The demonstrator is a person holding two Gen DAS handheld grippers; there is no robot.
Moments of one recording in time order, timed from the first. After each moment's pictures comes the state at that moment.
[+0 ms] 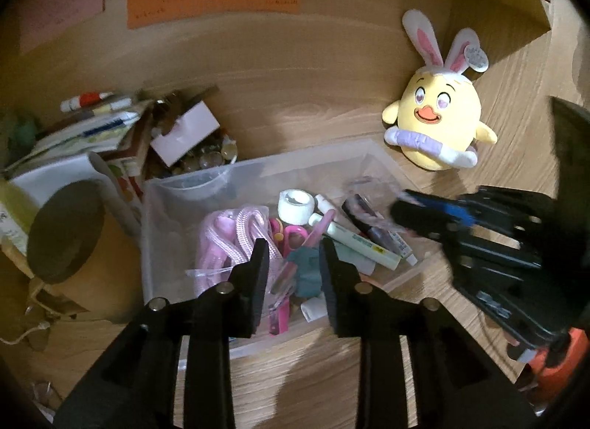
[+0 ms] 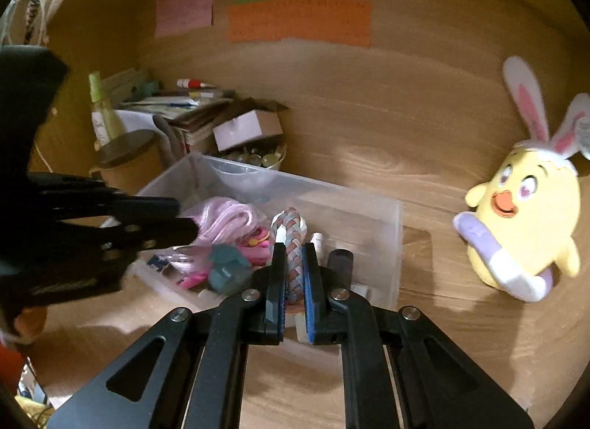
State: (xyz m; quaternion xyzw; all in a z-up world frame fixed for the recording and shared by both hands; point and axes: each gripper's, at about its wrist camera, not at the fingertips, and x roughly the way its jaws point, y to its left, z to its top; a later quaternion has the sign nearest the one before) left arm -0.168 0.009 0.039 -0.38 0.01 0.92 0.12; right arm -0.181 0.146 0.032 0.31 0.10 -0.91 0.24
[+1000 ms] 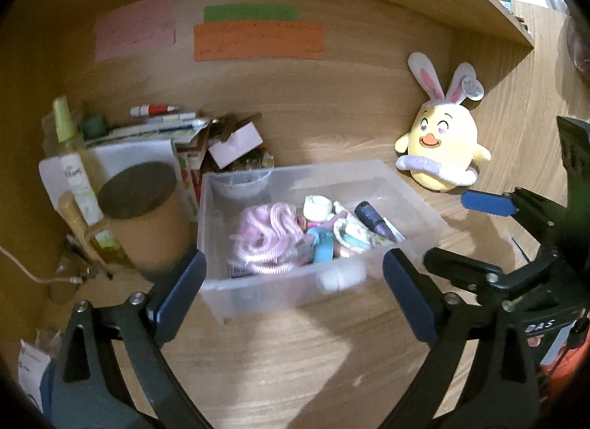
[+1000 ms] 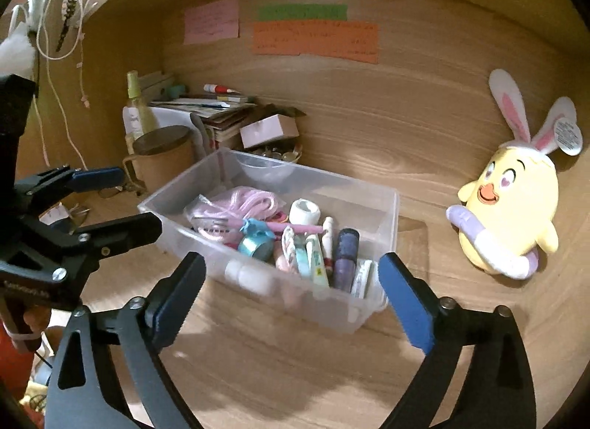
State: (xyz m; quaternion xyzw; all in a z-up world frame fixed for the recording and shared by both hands) left arm -0.085 -0.002 0.042 -0.30 -0.01 0.95 0.05; right arm -0.114 0.161 0.040 0.29 0.10 -0.92 0.25
